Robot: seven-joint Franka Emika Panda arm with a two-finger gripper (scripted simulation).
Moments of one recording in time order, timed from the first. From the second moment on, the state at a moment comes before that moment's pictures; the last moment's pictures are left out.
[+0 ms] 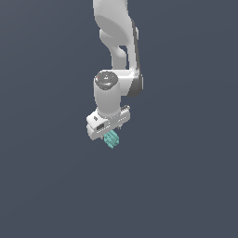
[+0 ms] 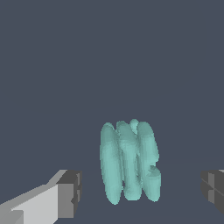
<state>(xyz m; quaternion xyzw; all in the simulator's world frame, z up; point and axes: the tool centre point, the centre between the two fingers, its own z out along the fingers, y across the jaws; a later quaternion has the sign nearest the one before) -0.008 -0.039 0.116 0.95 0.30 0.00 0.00</state>
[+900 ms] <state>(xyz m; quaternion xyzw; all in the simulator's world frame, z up) -0.012 -0.042 0.097 0.94 0.35 0.00 0.00</state>
